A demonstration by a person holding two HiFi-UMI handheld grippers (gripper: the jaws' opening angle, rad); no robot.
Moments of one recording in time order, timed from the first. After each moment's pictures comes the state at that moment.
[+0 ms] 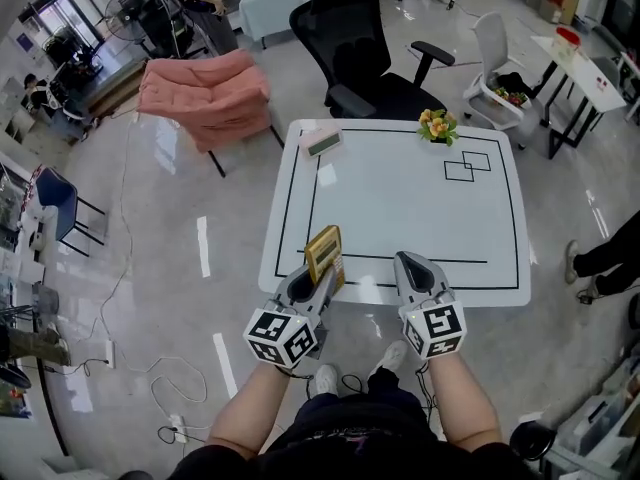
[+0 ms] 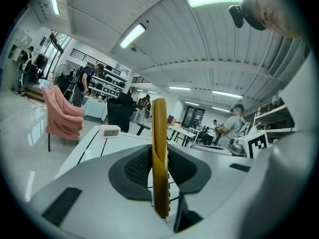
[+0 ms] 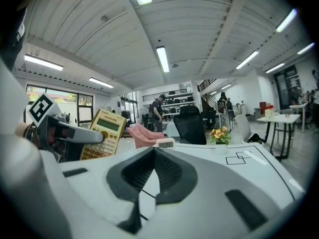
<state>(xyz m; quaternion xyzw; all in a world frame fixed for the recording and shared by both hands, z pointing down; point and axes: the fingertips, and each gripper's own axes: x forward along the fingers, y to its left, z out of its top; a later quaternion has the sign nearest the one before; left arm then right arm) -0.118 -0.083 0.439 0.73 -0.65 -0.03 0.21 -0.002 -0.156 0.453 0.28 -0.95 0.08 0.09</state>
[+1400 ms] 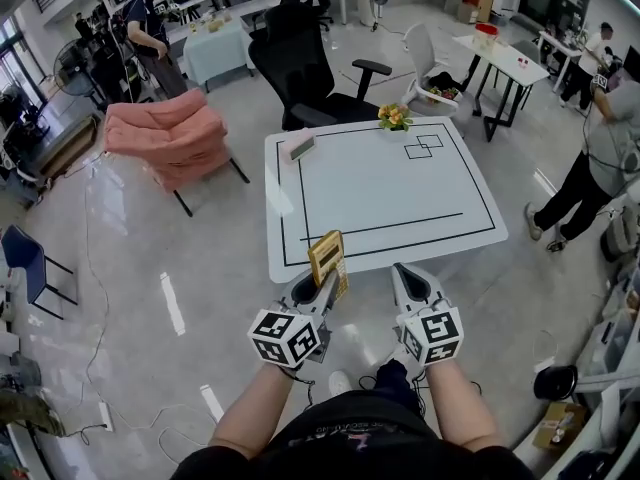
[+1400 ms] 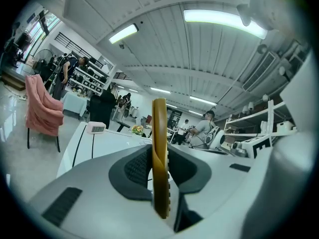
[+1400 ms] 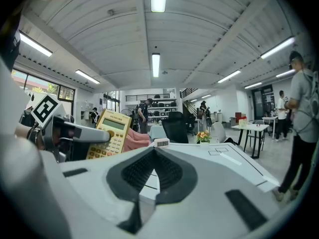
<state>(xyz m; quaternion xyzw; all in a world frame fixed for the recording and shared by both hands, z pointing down) -0.126 0.038 0.421 0.81 -0.54 -0.06 0.21 0.001 0.011 0.428 0.41 -0.91 0.05 0.09</state>
